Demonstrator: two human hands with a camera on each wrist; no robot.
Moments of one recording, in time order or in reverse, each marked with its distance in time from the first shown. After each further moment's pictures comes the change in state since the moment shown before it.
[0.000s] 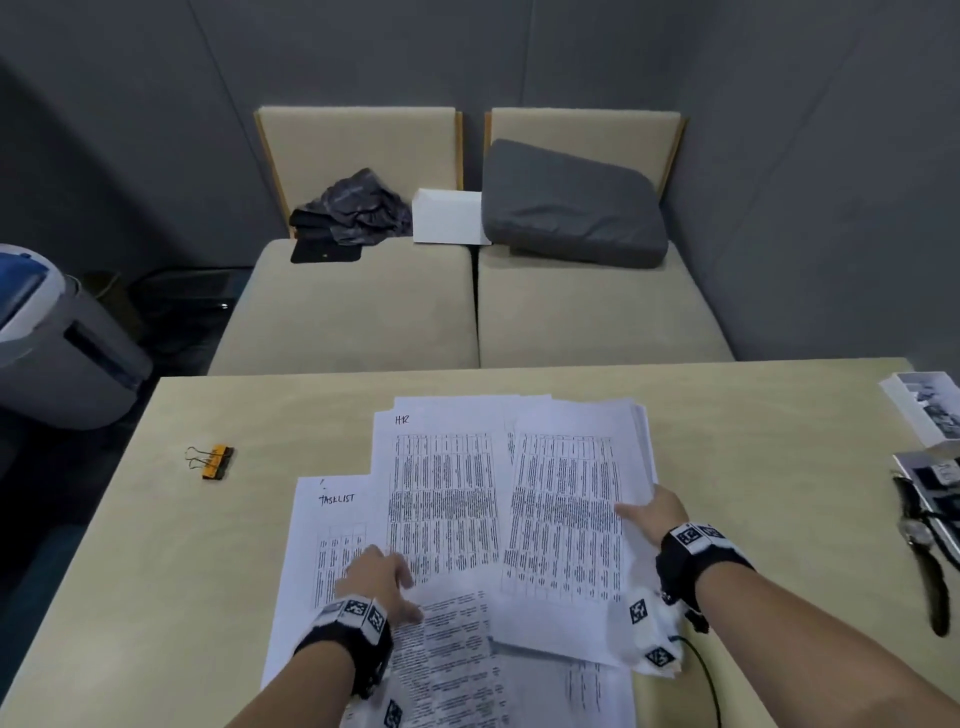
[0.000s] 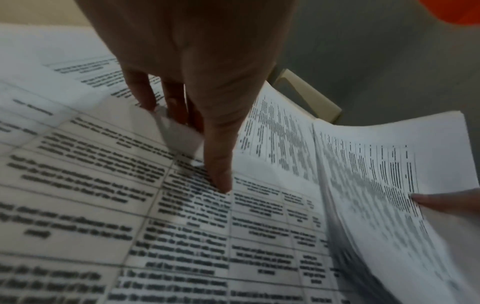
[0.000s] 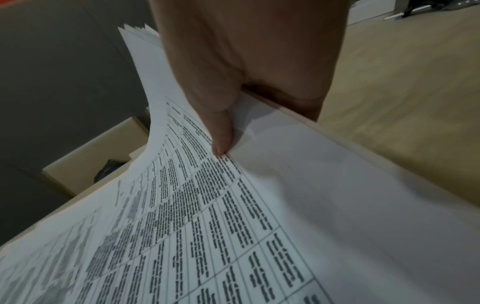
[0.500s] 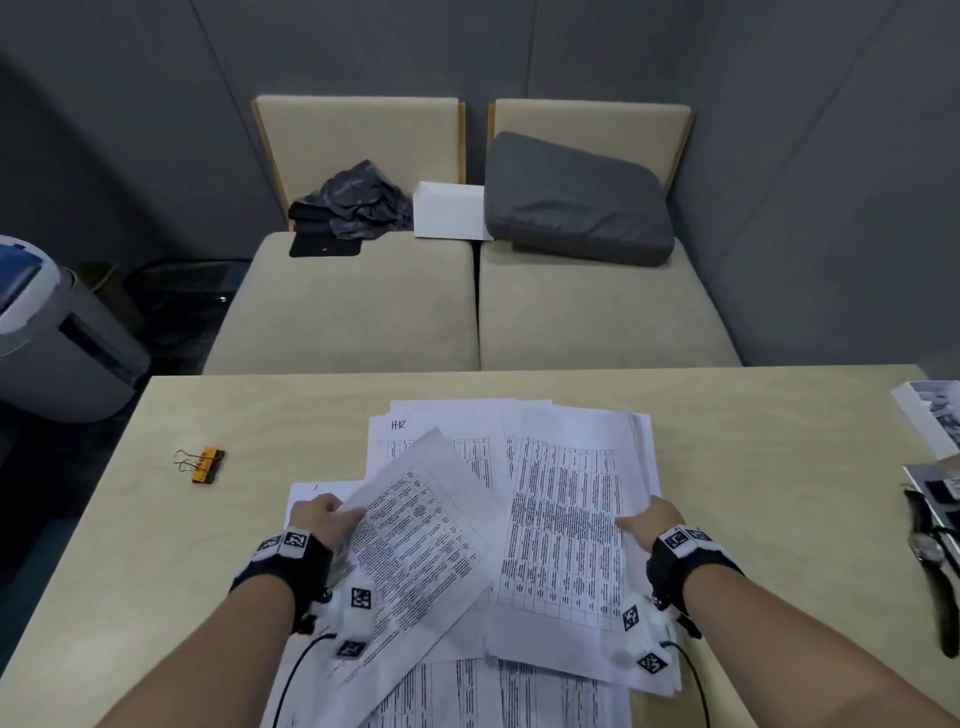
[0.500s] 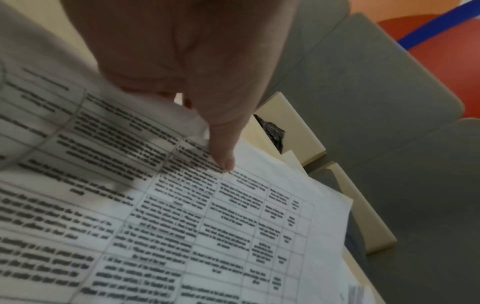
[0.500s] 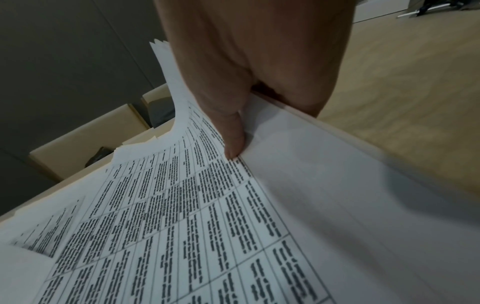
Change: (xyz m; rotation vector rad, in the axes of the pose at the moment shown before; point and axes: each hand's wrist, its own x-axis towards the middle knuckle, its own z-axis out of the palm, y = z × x) left_hand 0.051 -0.037 -0.072 -0.512 0.248 -0.148; right_hand 0.020 -0.003 0.005 -0.209 -0.023 0.149
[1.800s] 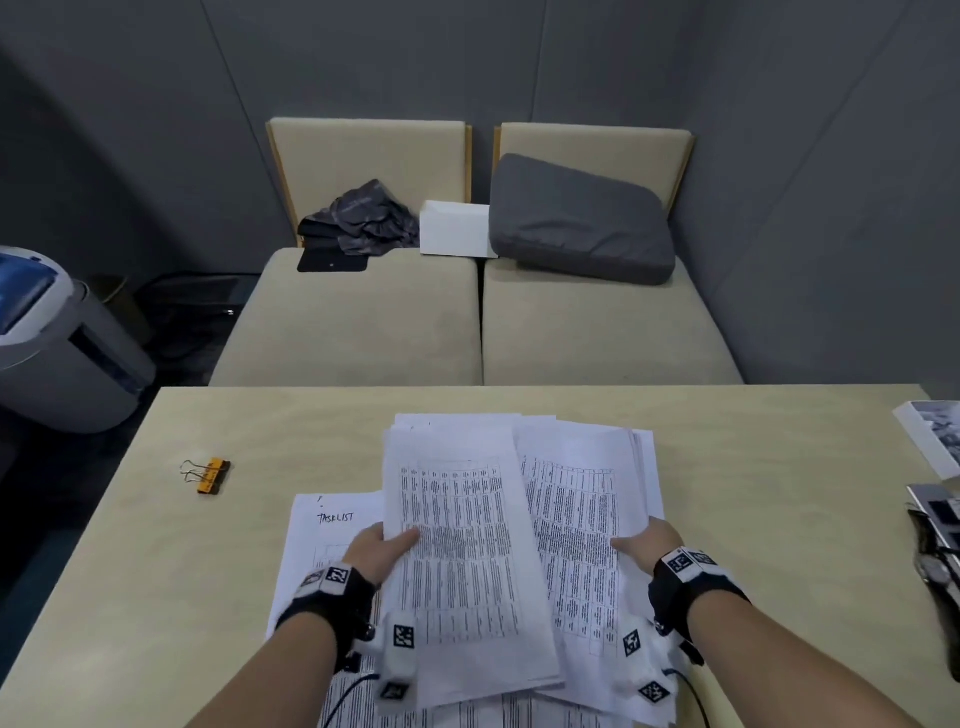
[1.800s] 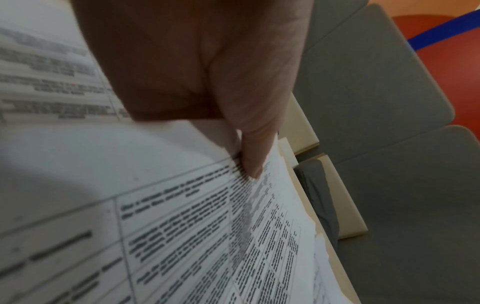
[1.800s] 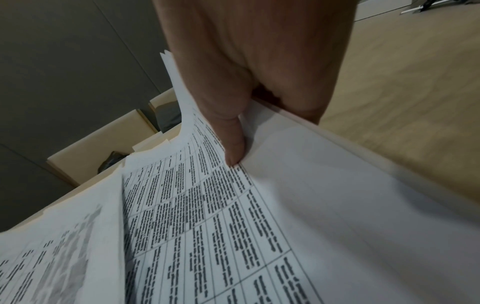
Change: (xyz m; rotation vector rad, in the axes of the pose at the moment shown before) left_hand -0.007 -0.002 0.059 -0.377 -0.336 -0.064; right_hand -0.001 0.002 0.006 -0.035 -0.015 -0.012
